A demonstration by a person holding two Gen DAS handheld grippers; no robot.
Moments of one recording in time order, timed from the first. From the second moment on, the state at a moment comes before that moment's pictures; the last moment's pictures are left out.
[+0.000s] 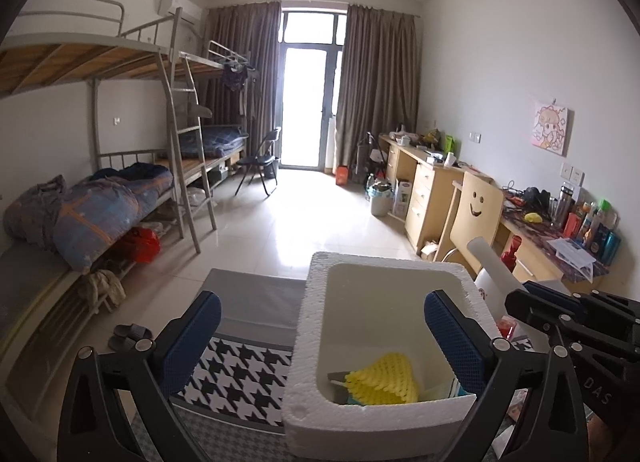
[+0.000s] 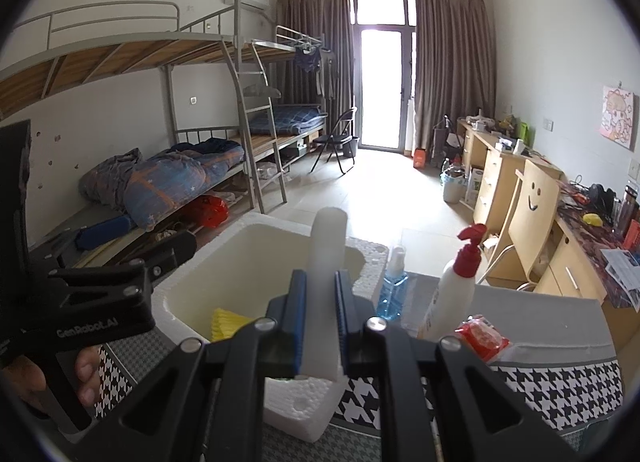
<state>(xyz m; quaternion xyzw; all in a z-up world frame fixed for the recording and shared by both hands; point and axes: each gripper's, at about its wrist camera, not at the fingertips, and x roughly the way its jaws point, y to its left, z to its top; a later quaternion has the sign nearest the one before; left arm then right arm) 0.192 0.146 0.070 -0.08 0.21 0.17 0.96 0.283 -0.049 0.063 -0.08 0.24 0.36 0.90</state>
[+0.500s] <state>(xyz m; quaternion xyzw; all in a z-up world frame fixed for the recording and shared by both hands) 0.174 0.162 0.064 -0.07 0.21 0.20 0.95 0.283 -0.027 0.056 -0.09 0.25 0.39 0.88</state>
